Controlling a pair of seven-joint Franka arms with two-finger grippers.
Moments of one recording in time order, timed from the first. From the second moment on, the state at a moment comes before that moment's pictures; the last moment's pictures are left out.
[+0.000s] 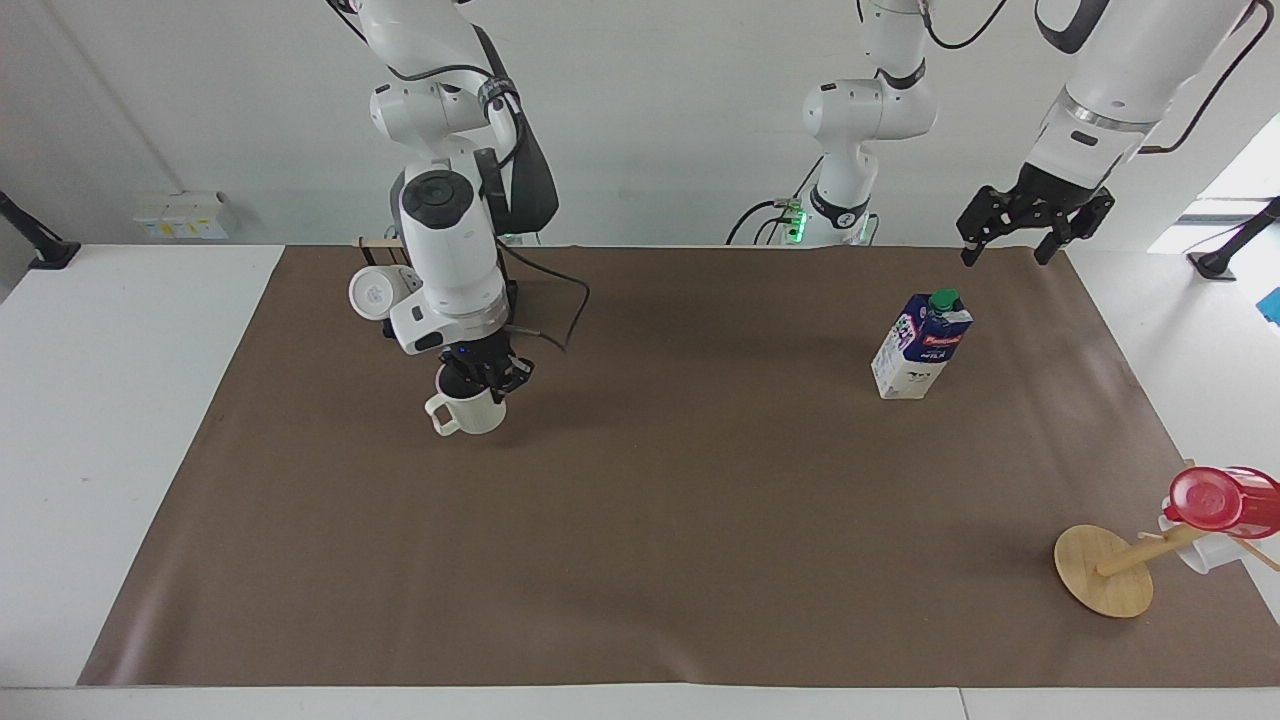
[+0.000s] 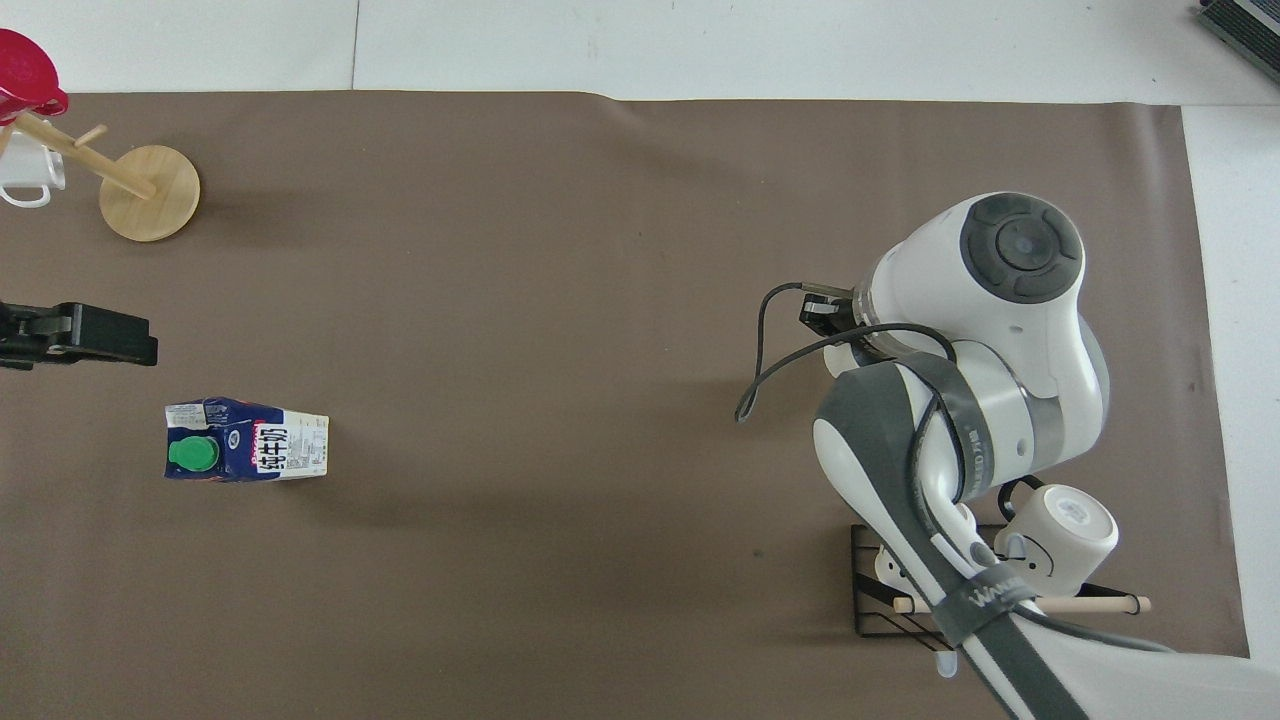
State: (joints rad) left arm -0.02 -0.09 -0.05 -1.64 -0.02 1.57 -0.04; right arm 0.37 0.19 -0.07 -1.85 -0.01 2.07 0.61
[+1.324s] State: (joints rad) left arm -0.02 -0.09 -0.05 -1.64 -0.02 1.57 -0.04; right arm 0.61 0.35 -0.06 -1.80 0.04 2.20 0.79
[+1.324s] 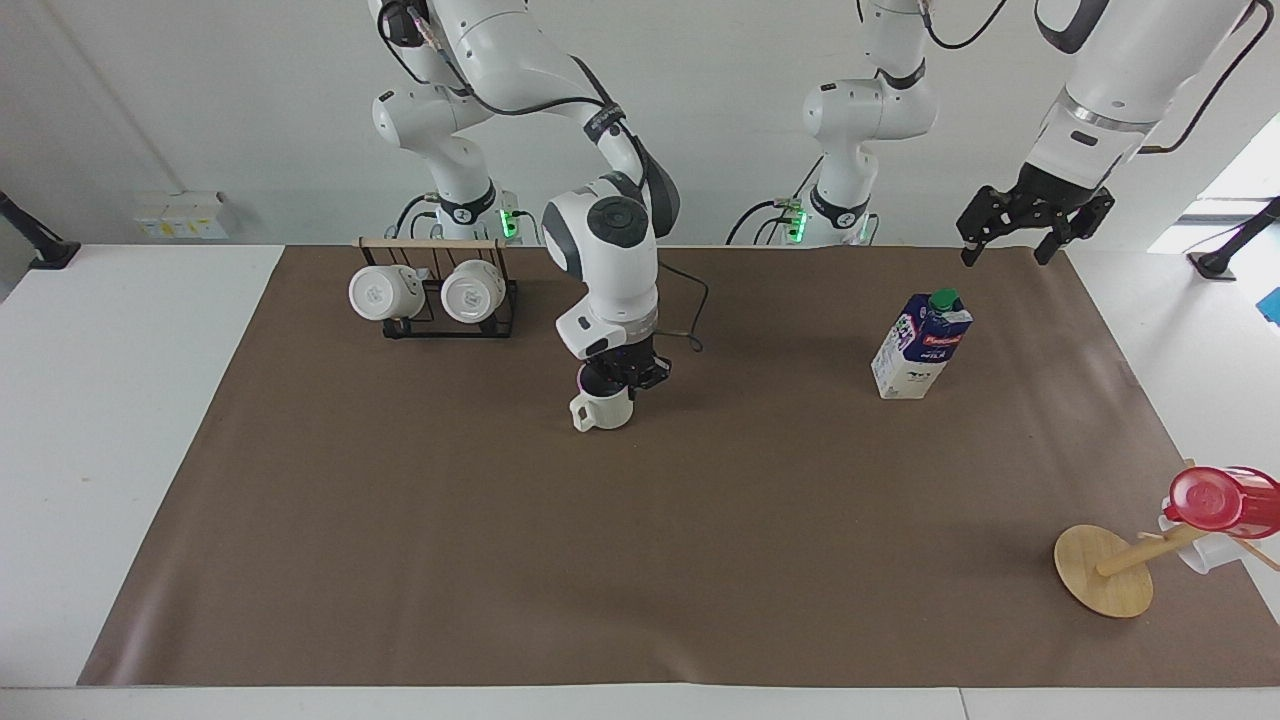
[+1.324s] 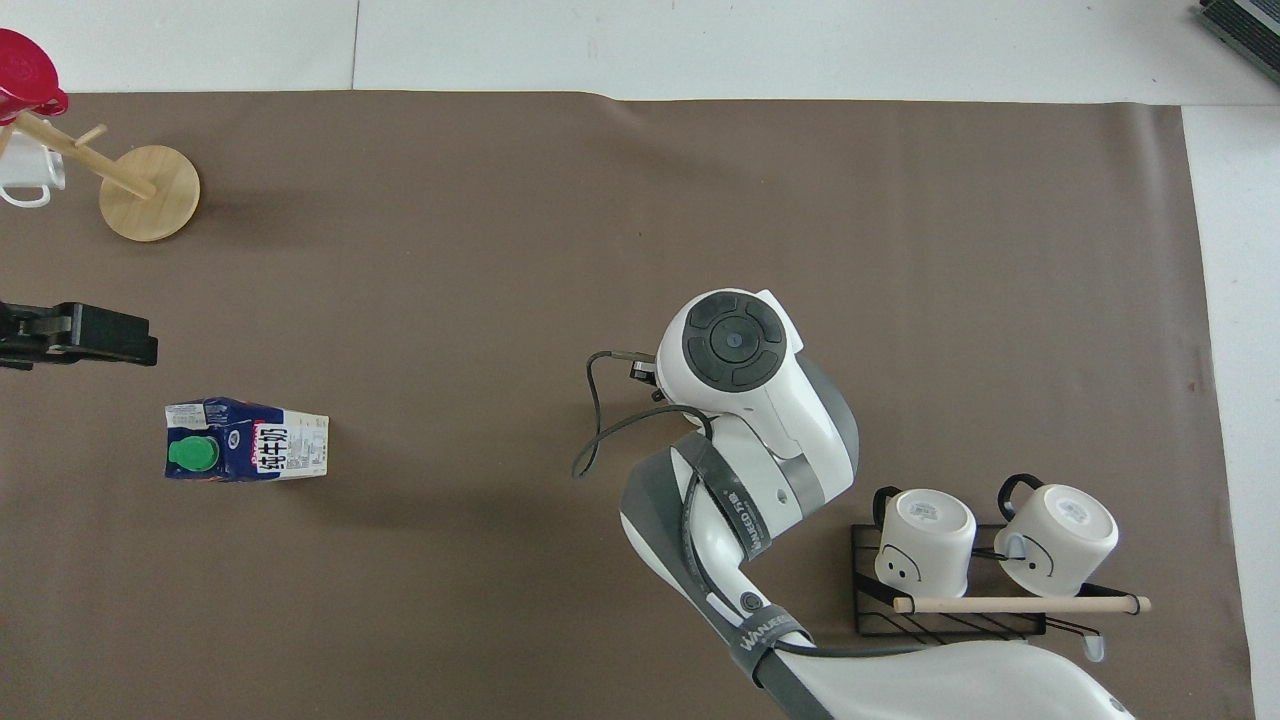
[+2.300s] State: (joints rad) left arm -0.02 -0.09 -0.04 -1.64 -0.02 1.57 -0.04; right arm 0.64 0.36 -0.06 -1.81 0.04 2.20 0.75
